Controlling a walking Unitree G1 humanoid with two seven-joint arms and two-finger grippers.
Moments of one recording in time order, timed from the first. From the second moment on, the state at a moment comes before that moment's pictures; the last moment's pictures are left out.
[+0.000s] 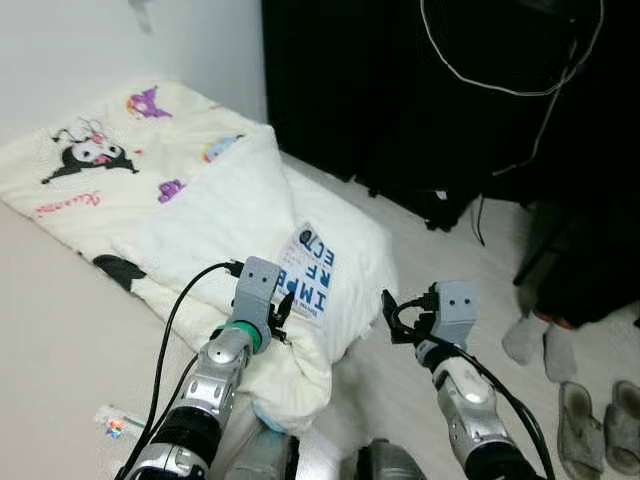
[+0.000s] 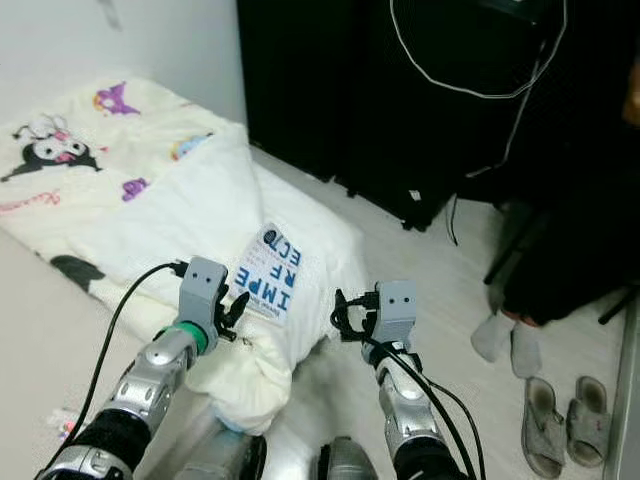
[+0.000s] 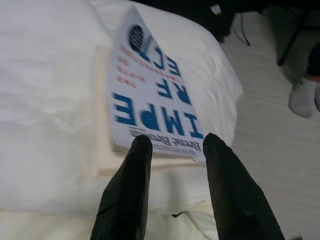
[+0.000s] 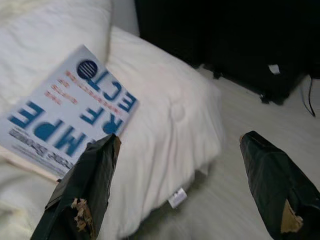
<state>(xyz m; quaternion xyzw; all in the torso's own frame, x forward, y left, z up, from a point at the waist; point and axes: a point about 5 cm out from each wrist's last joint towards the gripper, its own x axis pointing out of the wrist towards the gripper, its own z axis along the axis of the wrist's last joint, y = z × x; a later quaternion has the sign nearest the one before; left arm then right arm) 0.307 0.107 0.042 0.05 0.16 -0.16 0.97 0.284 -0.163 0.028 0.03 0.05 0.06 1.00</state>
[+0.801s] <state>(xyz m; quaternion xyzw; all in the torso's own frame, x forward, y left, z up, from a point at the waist) 0.309 0.094 0.047 0.05 0.15 -0.18 0.97 0.281 -0.167 0.025 0.03 0.05 0.05 1.00</state>
